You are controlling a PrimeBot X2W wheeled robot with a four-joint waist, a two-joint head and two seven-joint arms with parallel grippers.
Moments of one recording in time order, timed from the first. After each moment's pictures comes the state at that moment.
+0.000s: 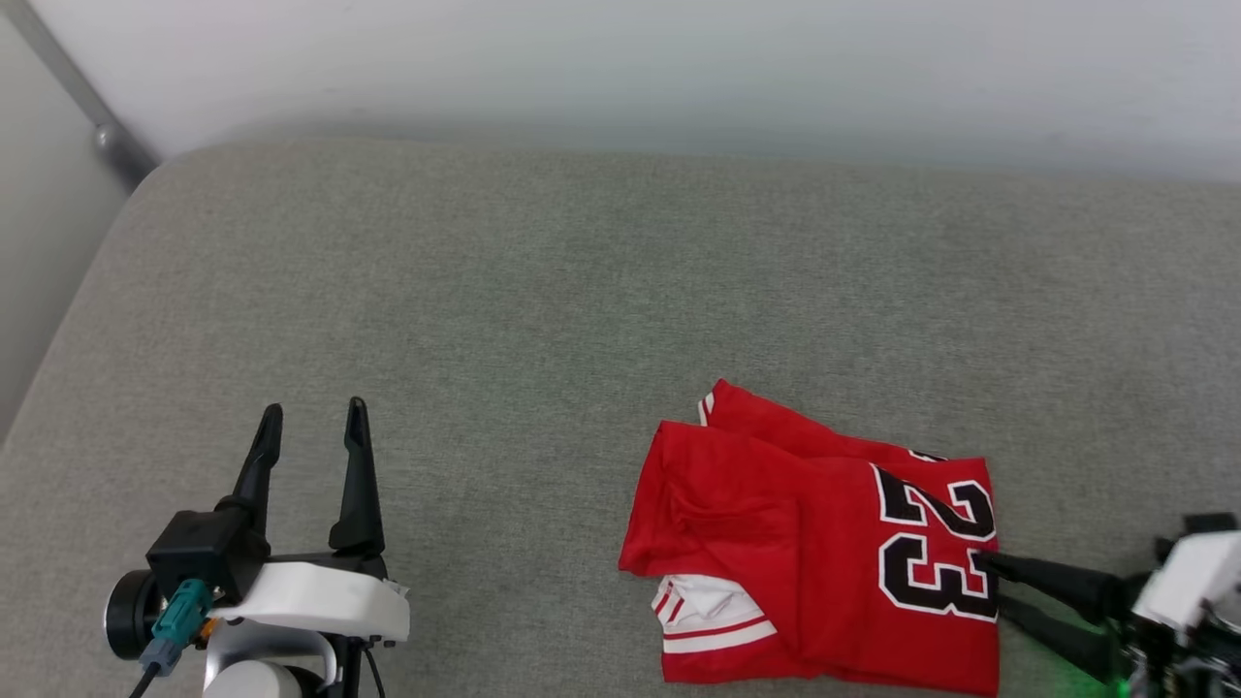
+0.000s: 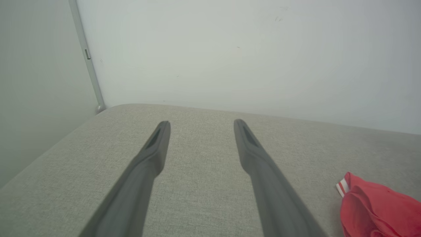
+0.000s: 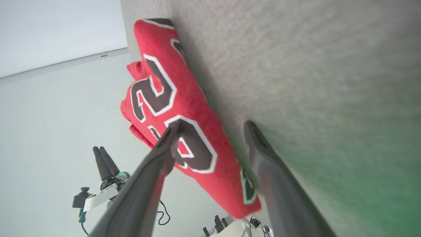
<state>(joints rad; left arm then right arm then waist) -0.08 0.37 -0.30 -0.02 -0.51 0.29 -0.26 -0.28 -0.06 -0.64 0.49 0.90 0.13 1.23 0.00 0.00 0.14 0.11</state>
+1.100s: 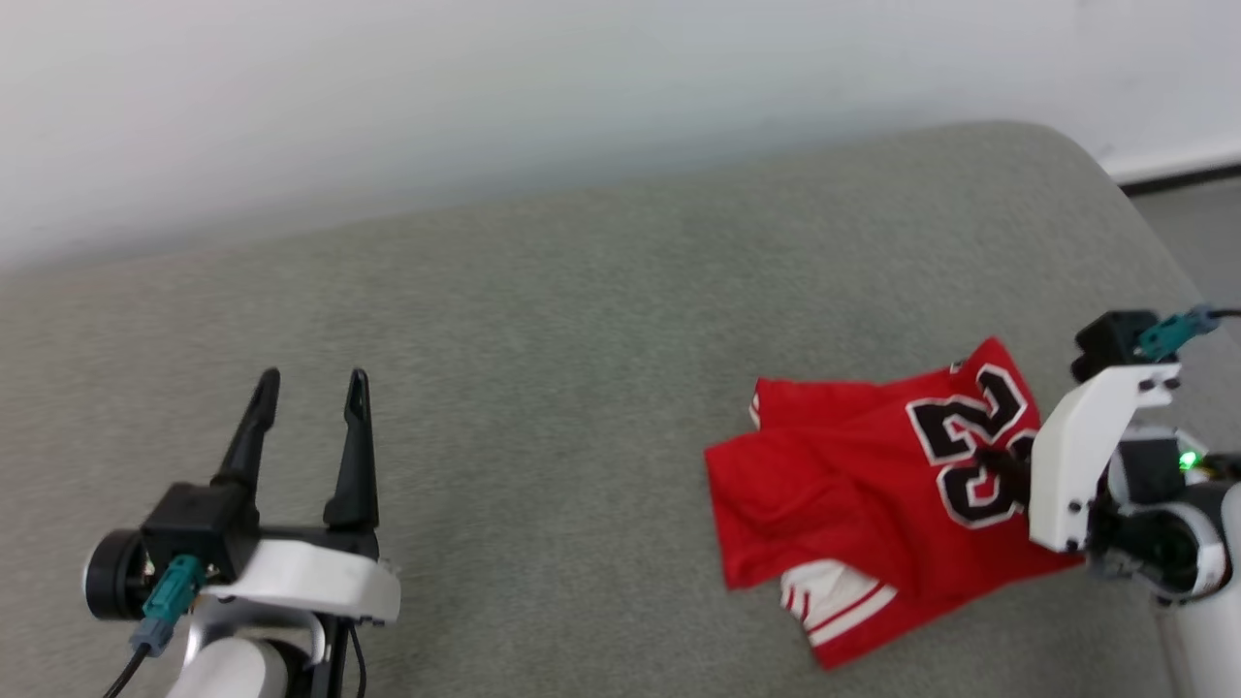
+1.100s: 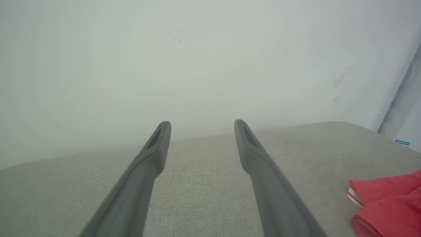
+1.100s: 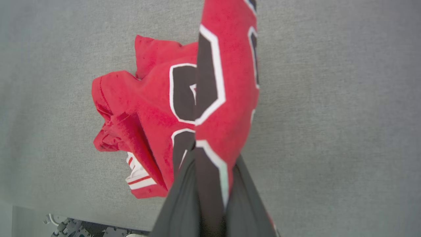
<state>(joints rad) -0.11 0.40 -0.30 -0.05 -0.45 0.24 -0.23 -0.35 -0.25 0.02 0.17 0.49 0.13 0.97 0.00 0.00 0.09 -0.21</state>
